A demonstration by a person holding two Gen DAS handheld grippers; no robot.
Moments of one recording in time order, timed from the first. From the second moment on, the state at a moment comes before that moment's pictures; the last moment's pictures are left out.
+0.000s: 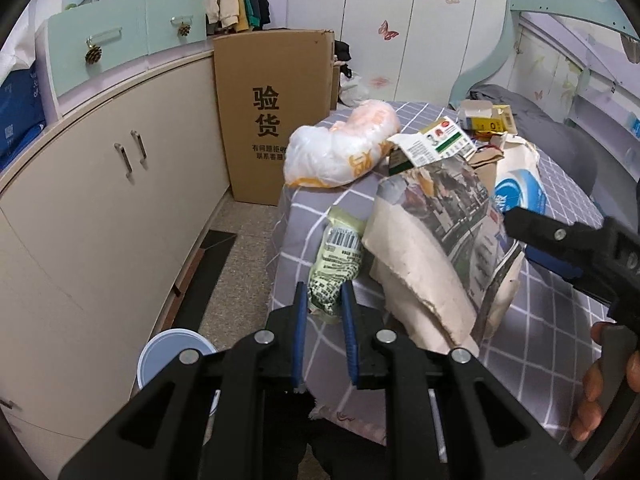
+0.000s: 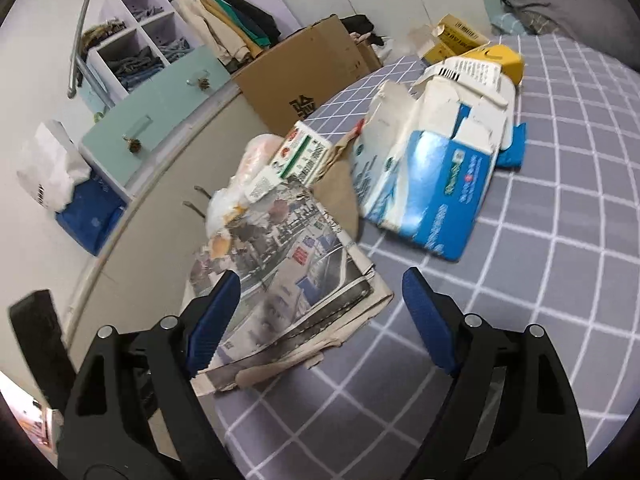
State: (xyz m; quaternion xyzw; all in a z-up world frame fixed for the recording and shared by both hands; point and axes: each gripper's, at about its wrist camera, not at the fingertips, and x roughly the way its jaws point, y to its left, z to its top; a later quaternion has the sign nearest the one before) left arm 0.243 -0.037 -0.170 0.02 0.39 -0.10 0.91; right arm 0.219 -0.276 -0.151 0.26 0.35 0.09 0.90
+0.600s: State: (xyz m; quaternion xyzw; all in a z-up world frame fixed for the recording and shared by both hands) left arm 0.238 -0.020 -0.168 -0.03 0.39 -0.13 0.91; right arm 0.190 -0.236 -0.135 0.16 0.33 0.07 0.93
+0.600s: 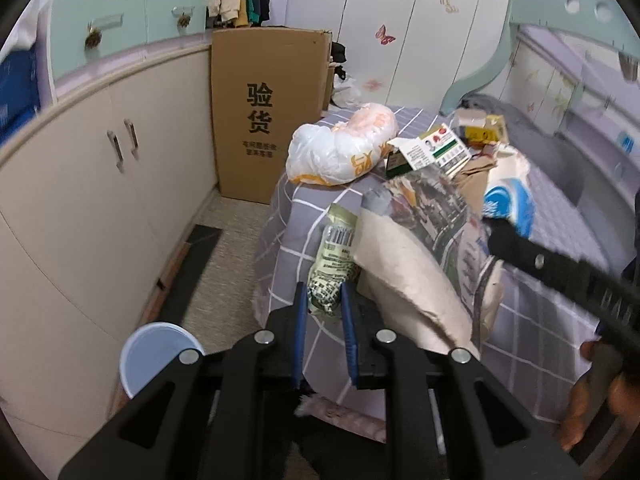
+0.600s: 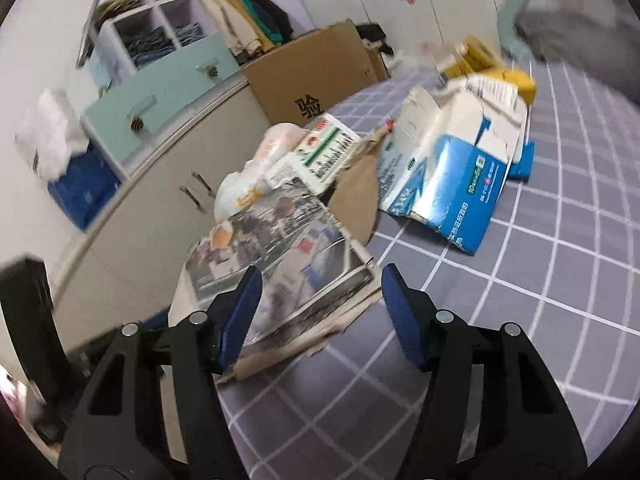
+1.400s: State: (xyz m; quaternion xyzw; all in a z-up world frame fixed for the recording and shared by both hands) left arm 0.196 0.038 -0.164 -0.10 0.39 -0.13 0.91; right arm 0.159 -0.115 -0.149 -0.20 0.27 0.05 0.94
